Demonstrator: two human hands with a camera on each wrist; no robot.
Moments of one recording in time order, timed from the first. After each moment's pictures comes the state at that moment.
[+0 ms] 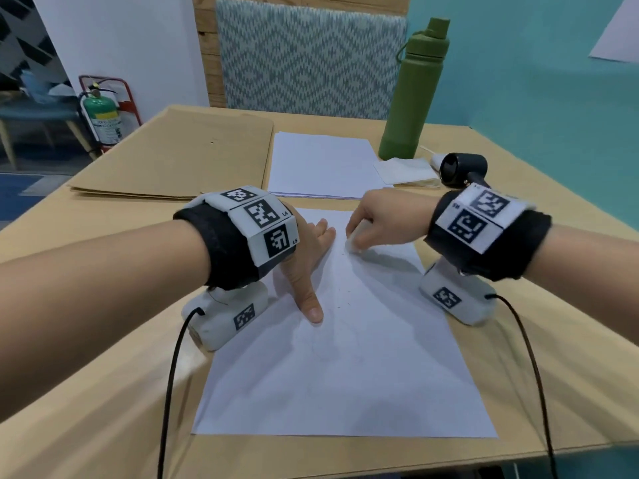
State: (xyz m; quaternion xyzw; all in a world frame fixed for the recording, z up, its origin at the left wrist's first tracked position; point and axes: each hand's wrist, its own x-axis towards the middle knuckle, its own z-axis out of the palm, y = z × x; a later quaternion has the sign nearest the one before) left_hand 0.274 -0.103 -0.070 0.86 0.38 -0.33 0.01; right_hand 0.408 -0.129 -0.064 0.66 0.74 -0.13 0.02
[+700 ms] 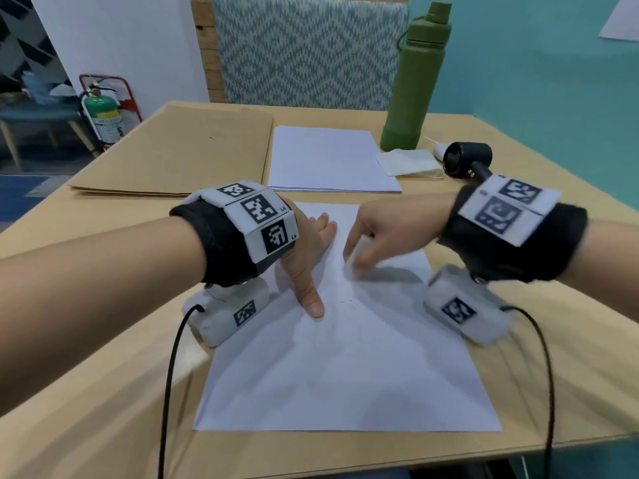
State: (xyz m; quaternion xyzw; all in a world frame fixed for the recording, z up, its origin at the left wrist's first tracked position) left_hand 0.276 -0.103 -0.070 0.86 0.38 -0.34 0.00; right_hand 0.404 -0.143 -0.061 0.61 0.76 -0.21 0.08
